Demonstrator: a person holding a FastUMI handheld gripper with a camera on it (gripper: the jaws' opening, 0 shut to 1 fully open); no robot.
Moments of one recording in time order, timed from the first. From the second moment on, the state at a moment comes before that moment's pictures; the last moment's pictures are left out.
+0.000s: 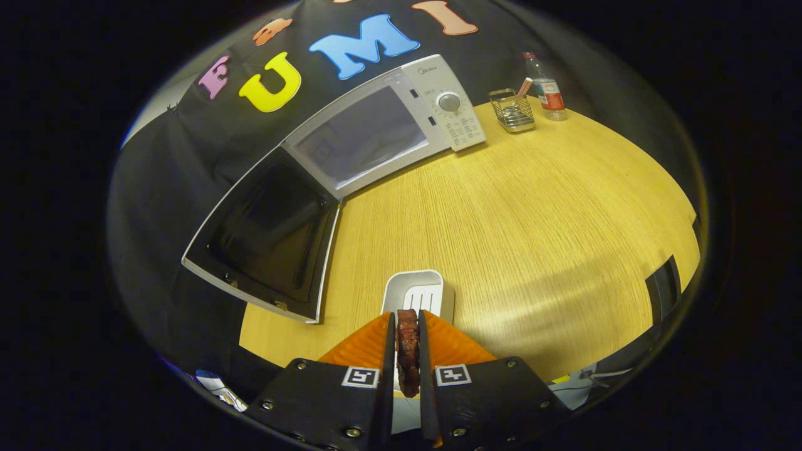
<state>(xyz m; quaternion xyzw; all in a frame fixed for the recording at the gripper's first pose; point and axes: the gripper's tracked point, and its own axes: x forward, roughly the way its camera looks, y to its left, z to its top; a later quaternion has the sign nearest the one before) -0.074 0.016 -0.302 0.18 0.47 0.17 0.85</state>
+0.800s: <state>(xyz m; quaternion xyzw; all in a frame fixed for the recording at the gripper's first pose) -0.062 0.033 -0.273 0.18 0.45 0.19 0.85</state>
